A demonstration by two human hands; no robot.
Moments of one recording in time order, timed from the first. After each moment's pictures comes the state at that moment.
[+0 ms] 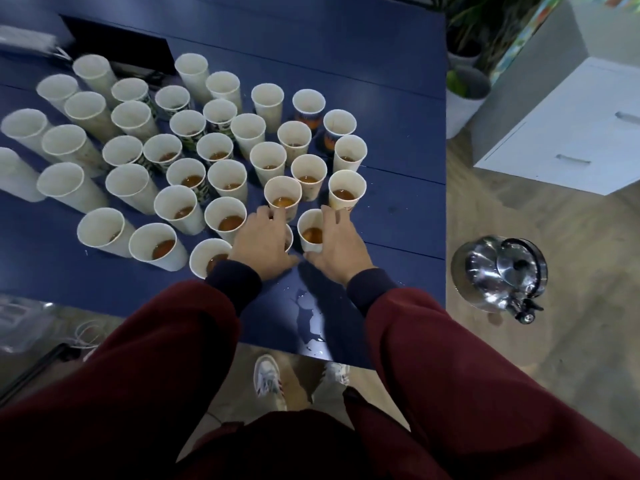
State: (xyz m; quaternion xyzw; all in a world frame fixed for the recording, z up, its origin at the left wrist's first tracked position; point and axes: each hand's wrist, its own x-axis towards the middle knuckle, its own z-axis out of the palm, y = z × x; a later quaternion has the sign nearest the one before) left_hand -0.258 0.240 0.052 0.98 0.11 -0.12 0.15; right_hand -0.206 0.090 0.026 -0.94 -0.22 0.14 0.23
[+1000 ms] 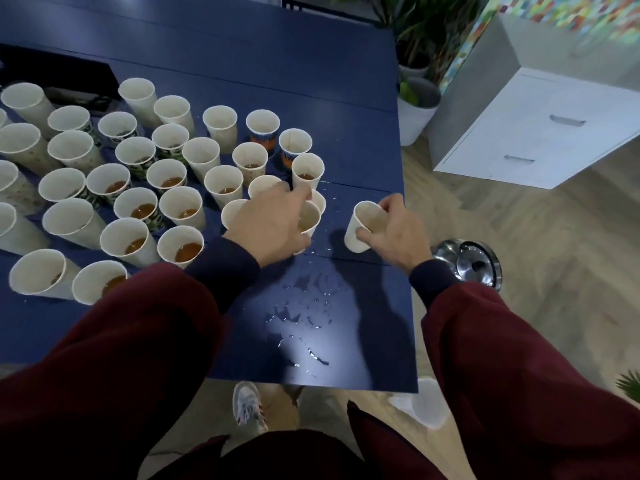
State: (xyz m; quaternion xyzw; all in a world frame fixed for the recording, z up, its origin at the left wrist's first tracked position) left_hand -0.205 0.201 0.125 0.98 -0.05 -0.05 0.19; right_hand -0.149 -0.023 0.081 -0.96 -0.04 0.07 0.27
